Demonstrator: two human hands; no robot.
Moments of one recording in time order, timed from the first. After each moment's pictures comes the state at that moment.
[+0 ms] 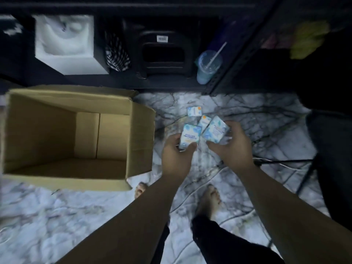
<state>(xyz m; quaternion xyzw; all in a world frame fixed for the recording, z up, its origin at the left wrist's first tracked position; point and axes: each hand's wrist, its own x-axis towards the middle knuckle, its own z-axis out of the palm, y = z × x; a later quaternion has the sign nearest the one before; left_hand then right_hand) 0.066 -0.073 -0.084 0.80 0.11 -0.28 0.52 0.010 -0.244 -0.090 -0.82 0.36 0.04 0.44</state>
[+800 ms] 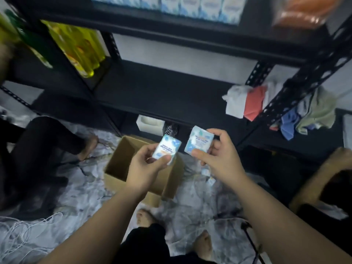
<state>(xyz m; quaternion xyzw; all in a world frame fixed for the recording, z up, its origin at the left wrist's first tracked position) 0.085 0.094 0.359 0.71 0.12 -0.14 0.68 0.073 -0.133 0.388 -0.71 0.14 0.03 0.69</state>
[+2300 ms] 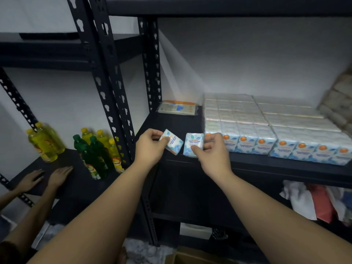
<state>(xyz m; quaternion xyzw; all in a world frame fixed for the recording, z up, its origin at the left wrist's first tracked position) 0.555 0.369 0.564 0.83 -0.04 0.09 0.55 0.468 0.187 0.563 -0.79 0.14 -0.22 0.55</state>
